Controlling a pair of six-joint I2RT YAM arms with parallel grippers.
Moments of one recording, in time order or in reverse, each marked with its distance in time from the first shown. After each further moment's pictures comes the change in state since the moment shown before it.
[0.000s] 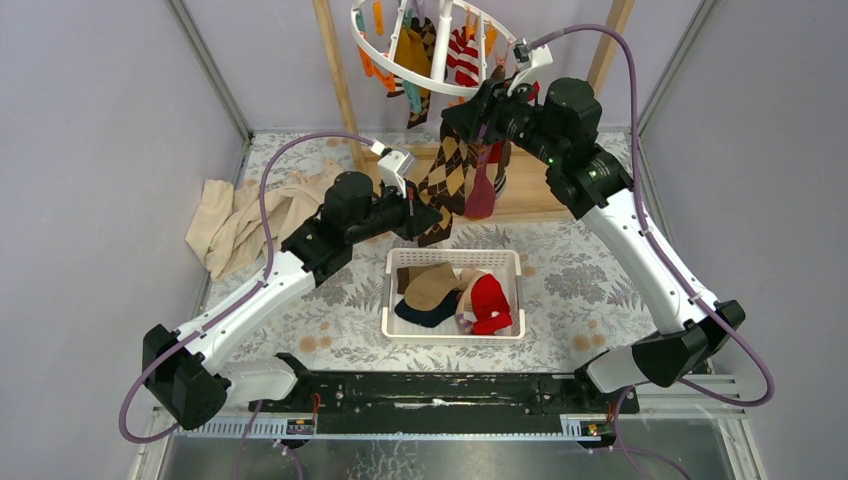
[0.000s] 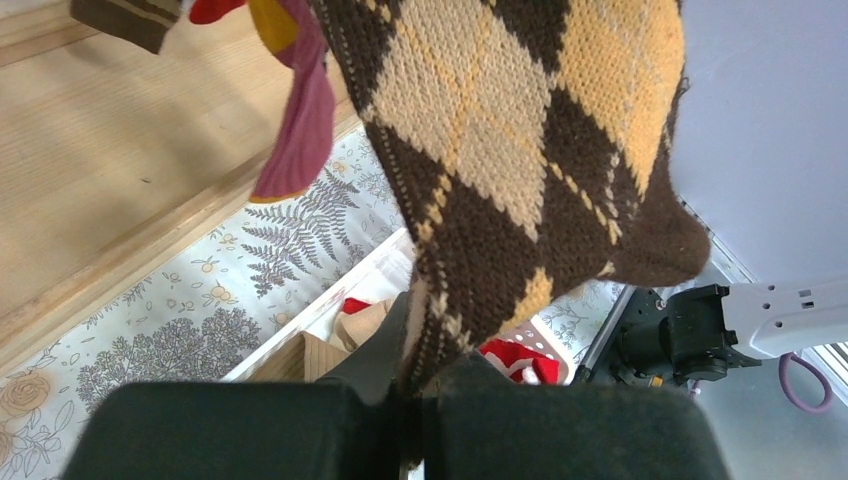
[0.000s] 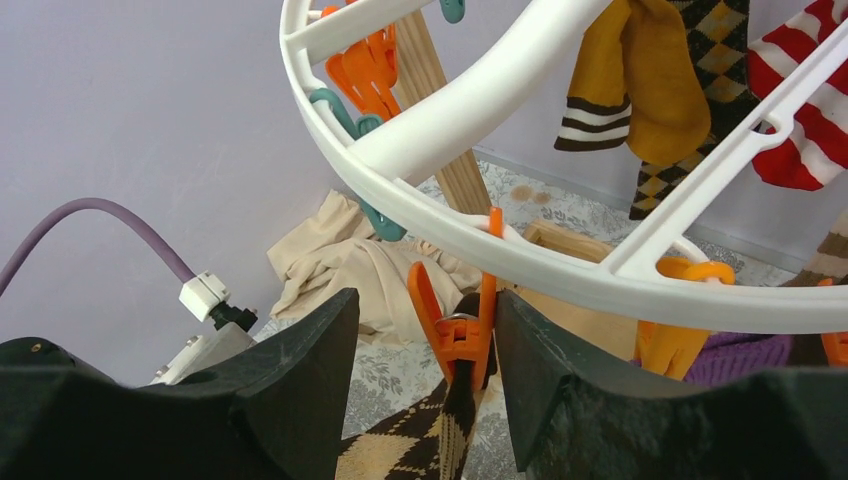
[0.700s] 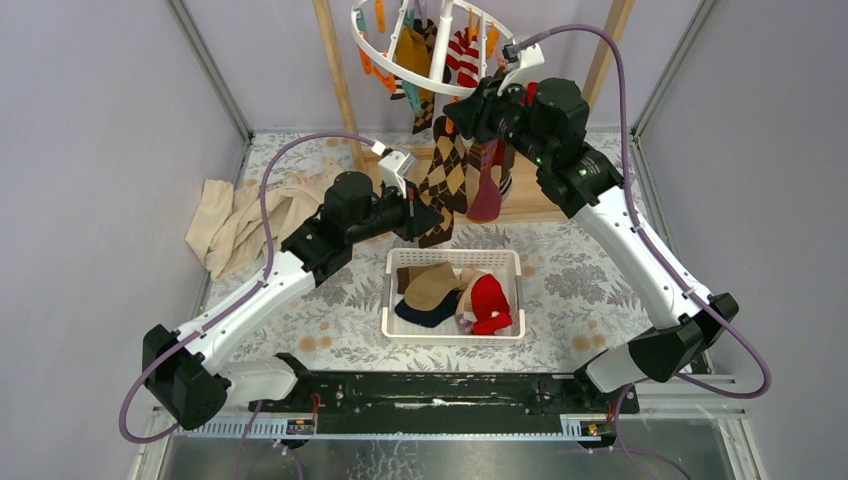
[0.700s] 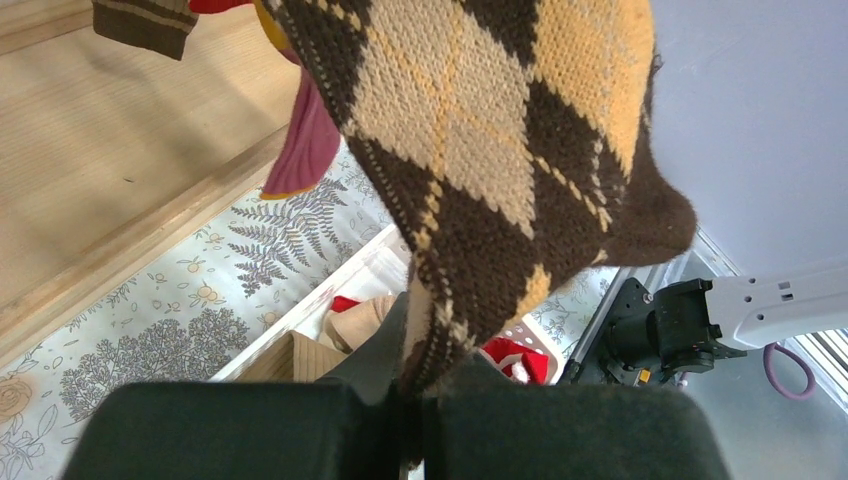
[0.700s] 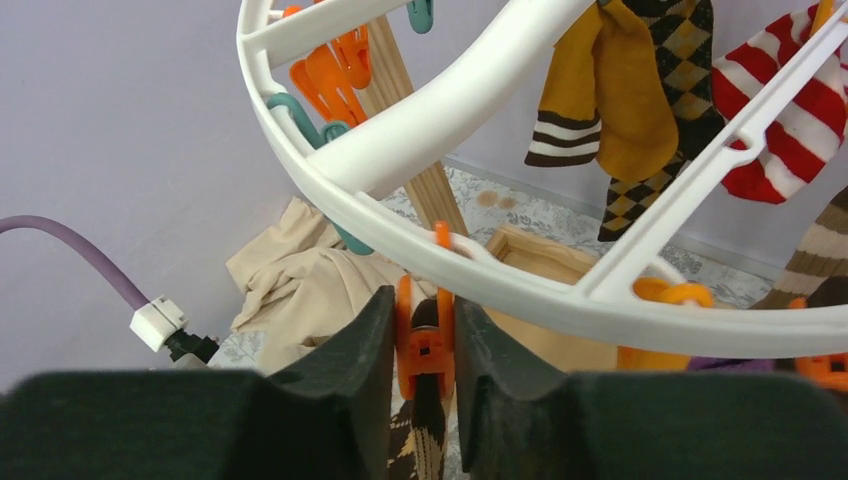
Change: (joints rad) left arm 0.001 0.000 0.000 0.002 0.026 -0.013; right arm 0.045 0.028 0.022 -0.008 0.113 -0.057
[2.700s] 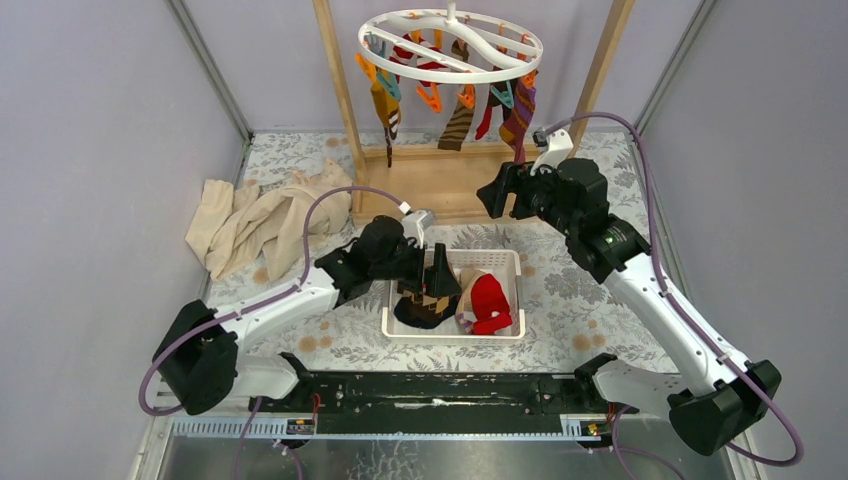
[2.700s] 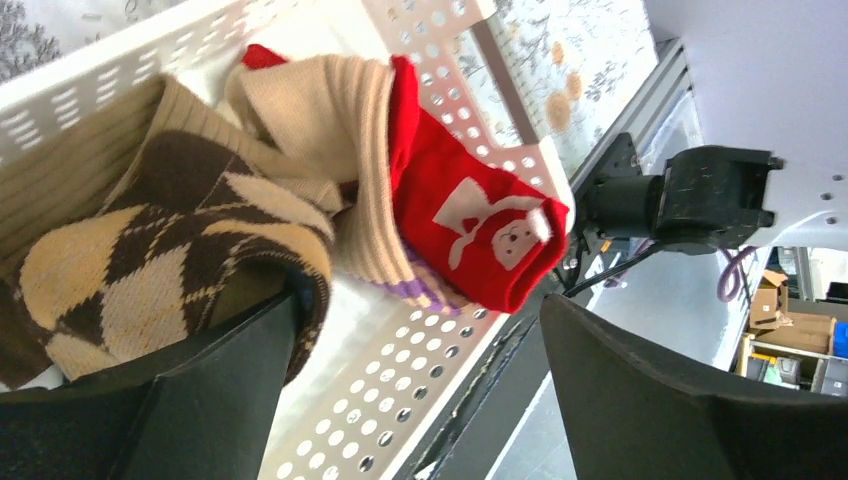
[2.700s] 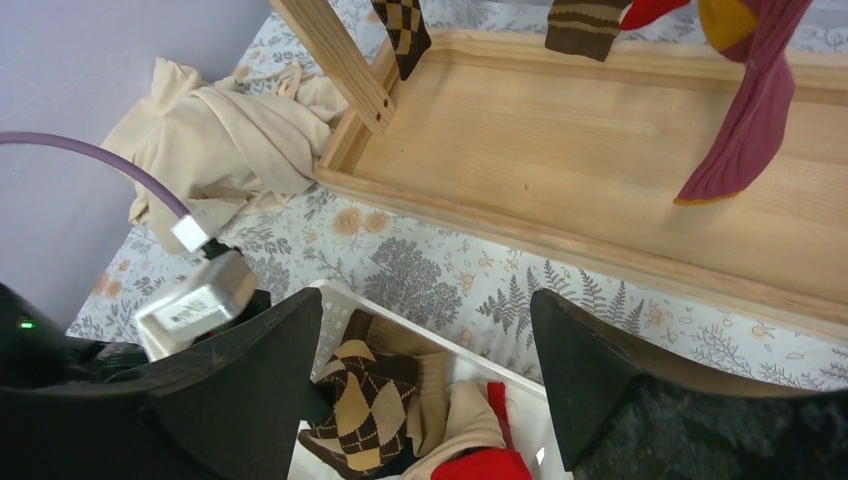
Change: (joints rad) left arm -0.107 0.085 -0.294 0.032 0.083 -0.227; right arm -0.069 -0.380 -0.573 -0.077 0.076 0.031
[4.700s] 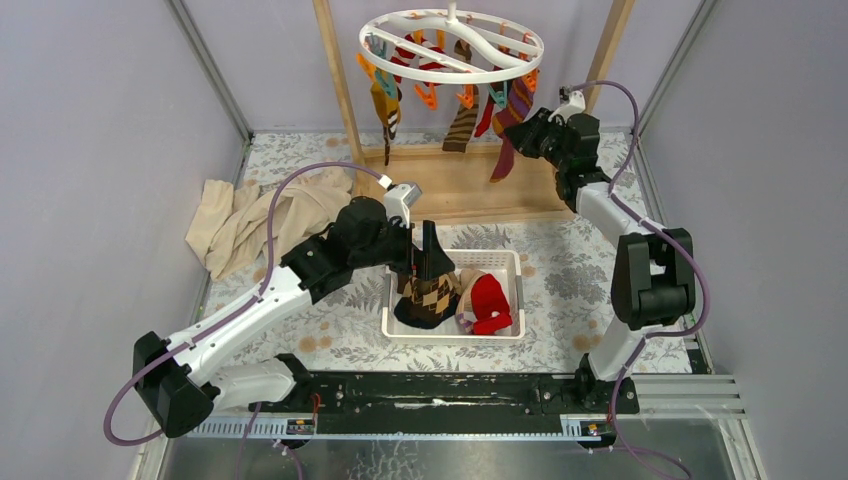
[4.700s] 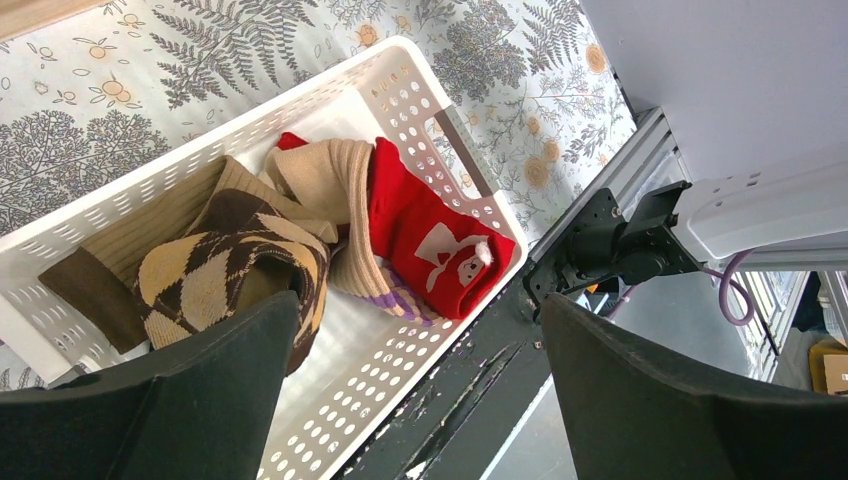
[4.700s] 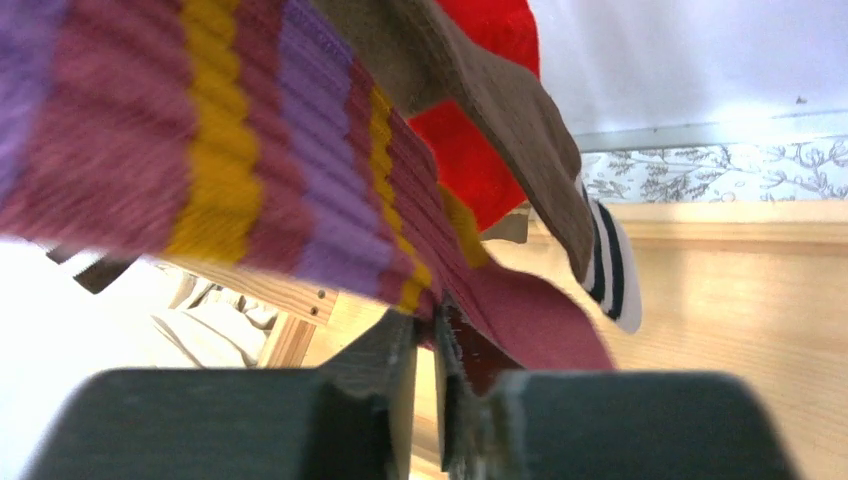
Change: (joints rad) left arm -0.009 -0.152 0.229 -0.279 -0.139 0.063; right arm -0.368 0.642 0.114 0.680 -0.286 0.219
